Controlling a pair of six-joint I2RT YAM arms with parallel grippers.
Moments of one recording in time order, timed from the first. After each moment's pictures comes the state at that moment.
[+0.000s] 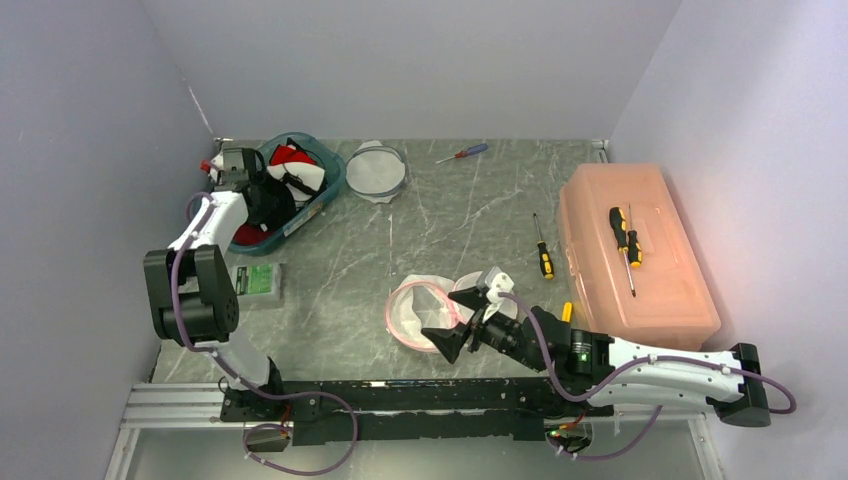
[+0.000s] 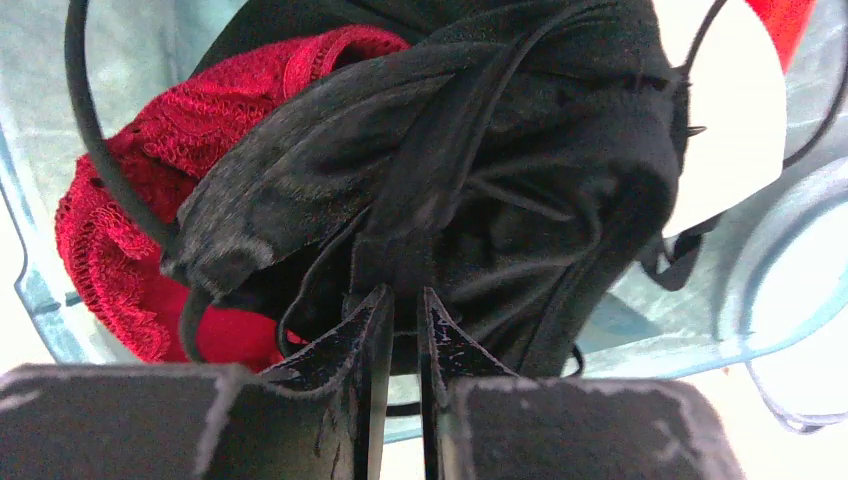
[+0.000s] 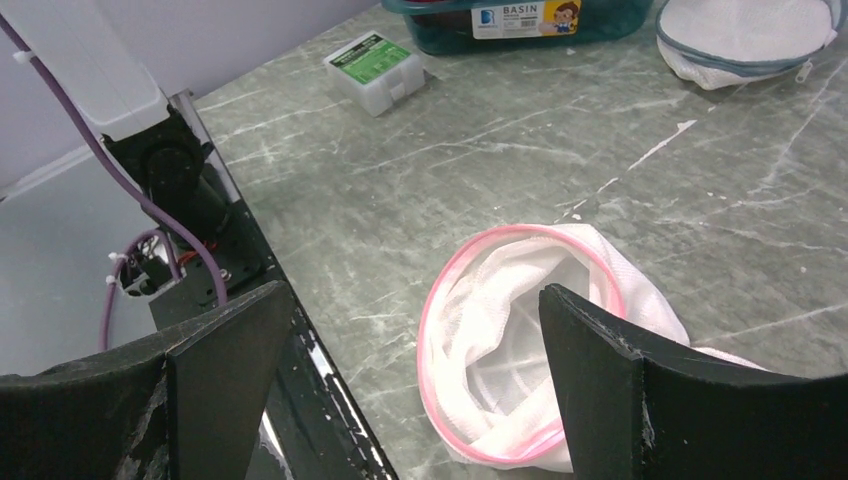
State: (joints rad) left arm 0.11 1.66 1.25 -0.44 -0.23 -0.67; right arm 1.36 0.60 0.44 0.09 0.36 0.22
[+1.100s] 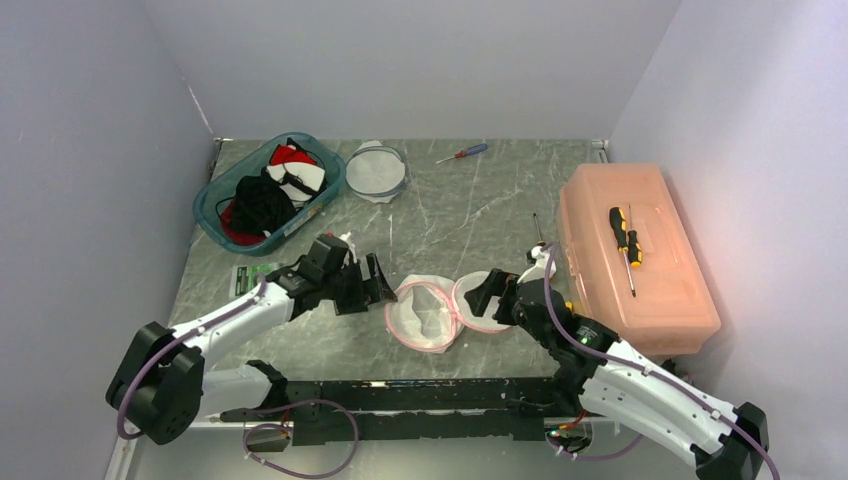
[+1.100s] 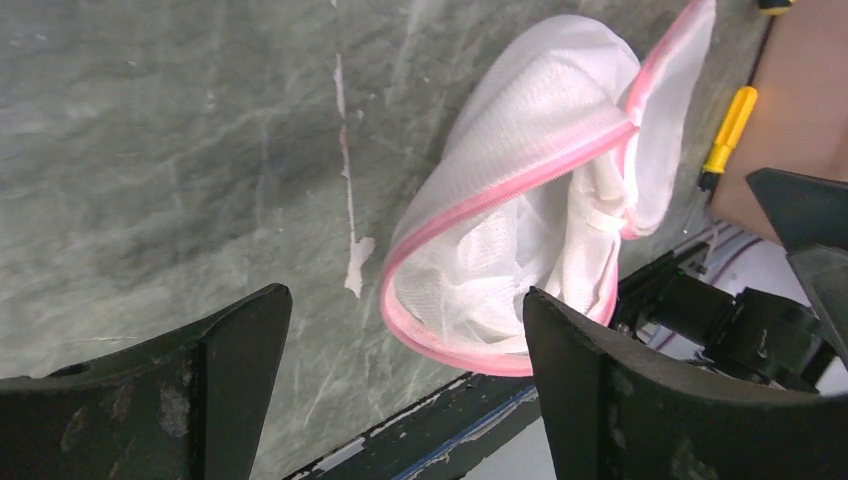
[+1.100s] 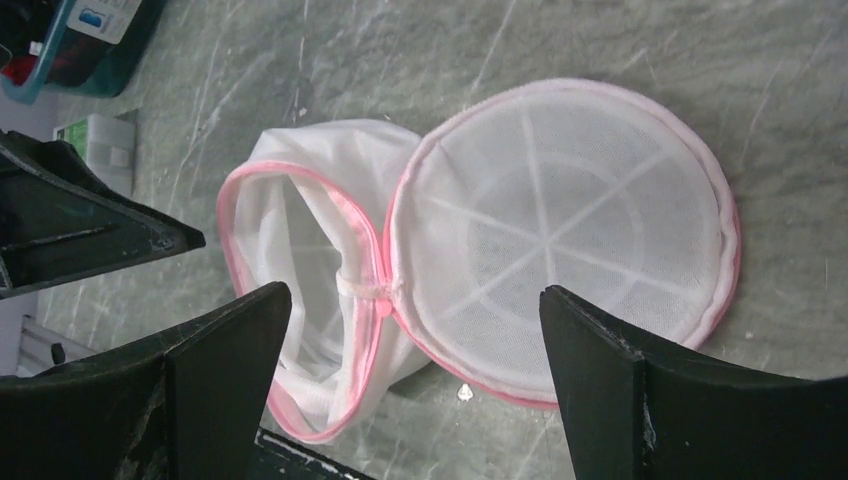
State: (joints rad) left arm -0.57 1.18 0.62 -0.31 0.26 -0.81; right arm 0.82 0.59 0.39 -0.32 0.31 0.82
